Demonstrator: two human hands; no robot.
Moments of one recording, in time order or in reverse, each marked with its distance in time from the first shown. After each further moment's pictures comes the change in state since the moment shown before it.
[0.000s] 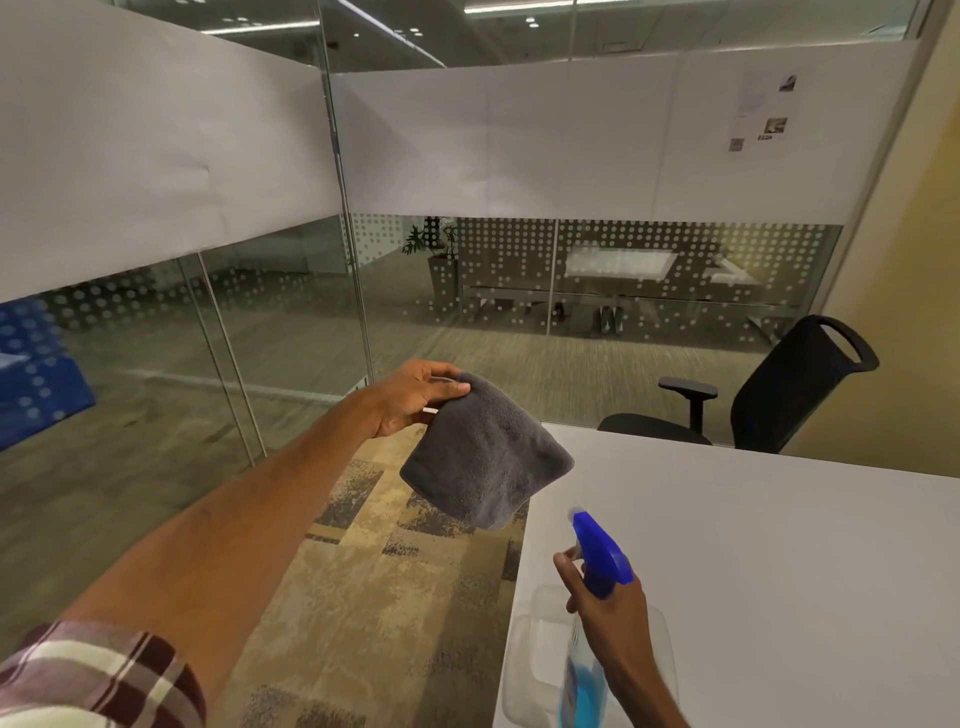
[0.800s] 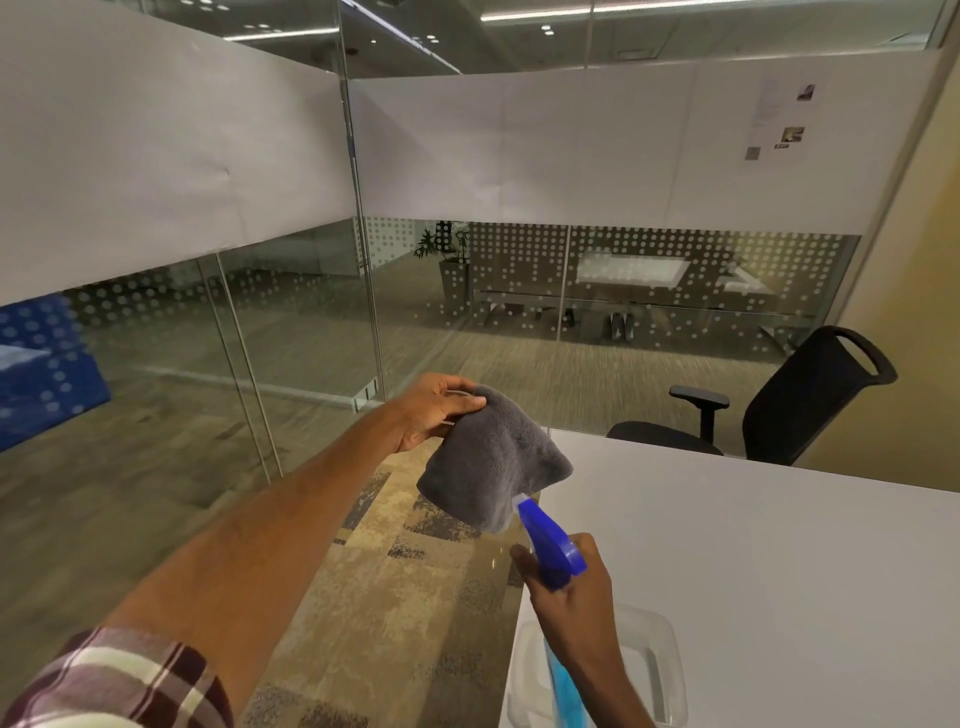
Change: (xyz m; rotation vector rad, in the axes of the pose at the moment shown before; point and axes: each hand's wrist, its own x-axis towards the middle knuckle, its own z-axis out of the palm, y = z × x) left_hand -0.005 -0.010 0.013 -0.030 0.059 0.003; right_hand -0.021 -0.048 0.040 -0.046 -0.089 -0.103
